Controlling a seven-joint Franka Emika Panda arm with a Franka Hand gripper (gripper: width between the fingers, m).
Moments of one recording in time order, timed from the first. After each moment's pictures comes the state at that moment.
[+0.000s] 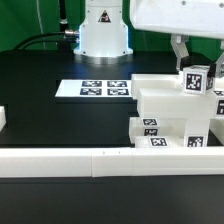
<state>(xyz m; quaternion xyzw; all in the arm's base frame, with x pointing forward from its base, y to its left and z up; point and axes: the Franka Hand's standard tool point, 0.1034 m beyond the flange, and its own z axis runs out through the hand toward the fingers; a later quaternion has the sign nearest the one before) 0.646 0.073 0.123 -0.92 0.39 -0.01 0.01</state>
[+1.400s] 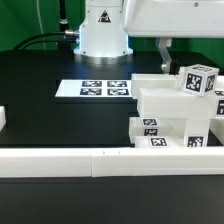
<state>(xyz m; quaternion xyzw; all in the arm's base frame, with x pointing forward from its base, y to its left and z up) 0.647 0.071 0.122 -1.00 -0.08 -0.01 -0.01</state>
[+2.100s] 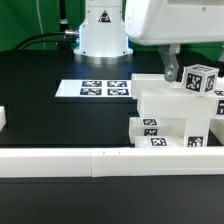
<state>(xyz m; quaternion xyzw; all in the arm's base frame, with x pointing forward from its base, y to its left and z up) 0.649 0.070 0.118 -0.98 -0.20 -0.02 -0.02</state>
